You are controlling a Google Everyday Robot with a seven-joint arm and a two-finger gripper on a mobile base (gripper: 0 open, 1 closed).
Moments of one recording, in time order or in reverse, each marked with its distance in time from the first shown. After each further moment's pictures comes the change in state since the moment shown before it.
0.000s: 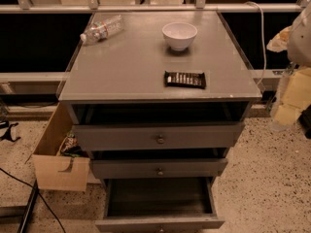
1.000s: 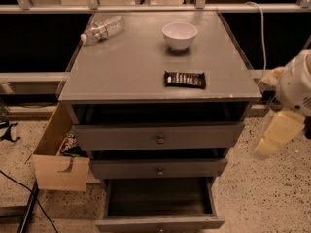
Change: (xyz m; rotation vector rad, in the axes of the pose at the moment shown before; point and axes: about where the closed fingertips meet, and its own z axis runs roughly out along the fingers) arm 0.012 0.028 0.058 0.006 -0.079 0.109
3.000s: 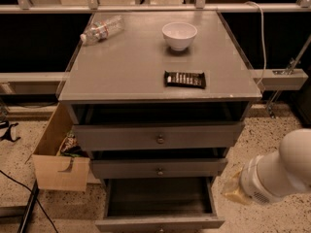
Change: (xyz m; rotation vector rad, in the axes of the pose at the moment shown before) arm 0.075 0.109 0.196 -0.153 -0.029 0.148
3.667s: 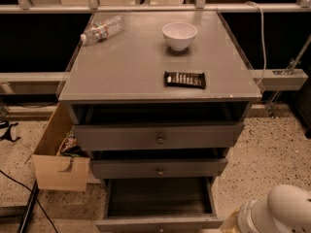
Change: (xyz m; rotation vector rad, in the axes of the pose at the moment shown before) arm 0.093 0.034 0.129 -0.085 0.010 0.098
